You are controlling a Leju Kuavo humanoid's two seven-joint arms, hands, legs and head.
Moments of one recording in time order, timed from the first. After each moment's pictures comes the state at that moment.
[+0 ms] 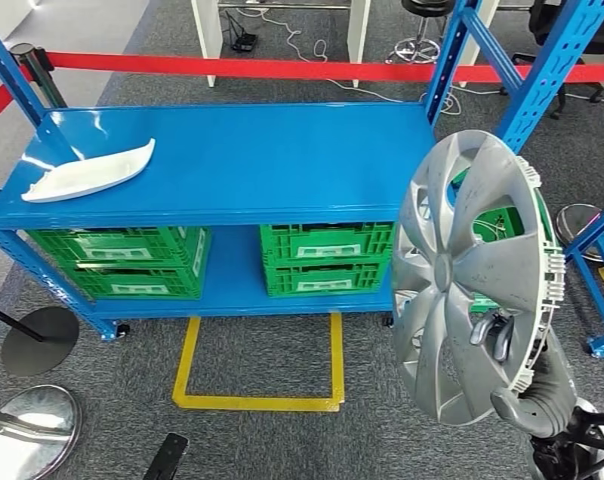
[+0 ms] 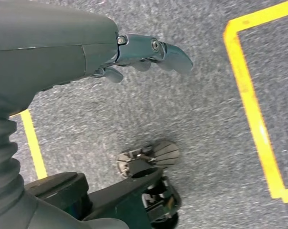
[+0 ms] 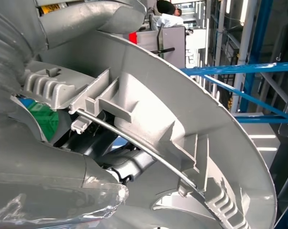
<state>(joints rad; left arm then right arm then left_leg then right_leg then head) -0.04 -0.16 0.21 -0.17 -0.35 0.20 -0.34 0.20 -0.19 -0.09 -1.92 -0.50 0.64 -0.36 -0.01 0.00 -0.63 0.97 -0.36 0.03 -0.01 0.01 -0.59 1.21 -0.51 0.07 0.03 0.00</state>
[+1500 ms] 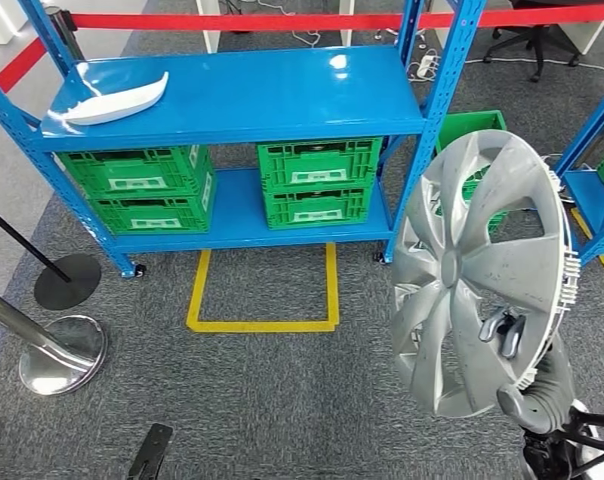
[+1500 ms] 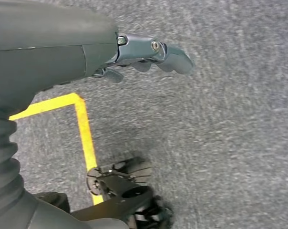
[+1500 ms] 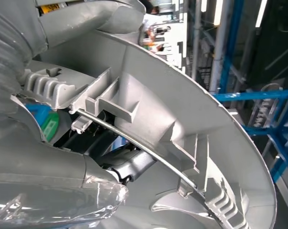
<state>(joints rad) -0.08 -0.12 0.26 -0.18 -0.35 0.22 -0.35 0.20 -0.15 -0.11 -1.85 -0.46 0.65 -0.49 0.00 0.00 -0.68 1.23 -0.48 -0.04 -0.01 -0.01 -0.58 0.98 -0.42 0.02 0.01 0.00</state>
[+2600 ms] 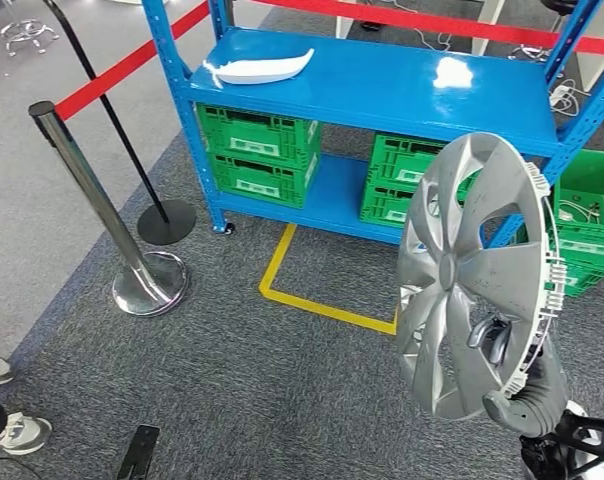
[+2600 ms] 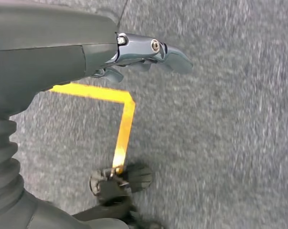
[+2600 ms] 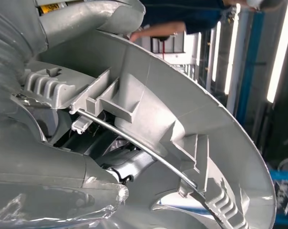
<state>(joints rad) -0.08 -0.12 0.30 -0.19 -0.34 0.27 -0.34 0.23 -0.15 -0.13 -1.87 -0.37 0.66 -0.54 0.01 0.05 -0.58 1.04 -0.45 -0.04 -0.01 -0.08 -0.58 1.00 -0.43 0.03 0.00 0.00</state>
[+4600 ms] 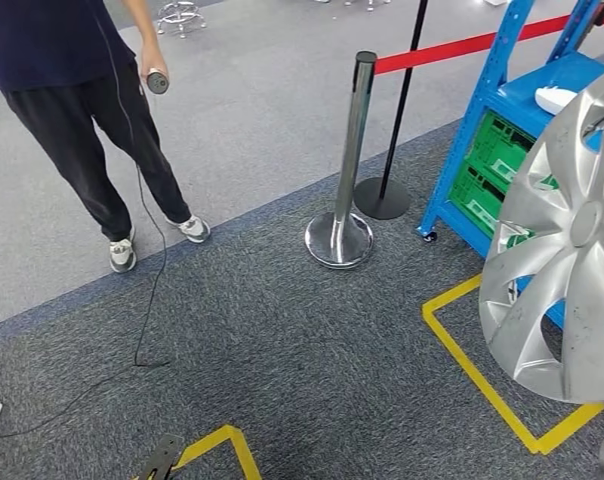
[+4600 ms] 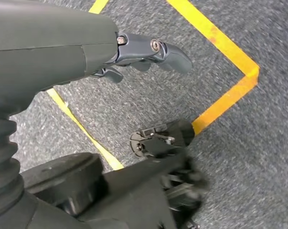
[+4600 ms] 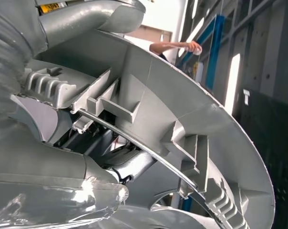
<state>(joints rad) -0.06 -0.14 0.31 -0.19 -0.40 0.06 -0.18 0.20 -0.12 -0.44 -2.08 -0.45 0.66 -0.52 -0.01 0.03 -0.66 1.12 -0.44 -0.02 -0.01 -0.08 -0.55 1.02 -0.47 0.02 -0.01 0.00</state>
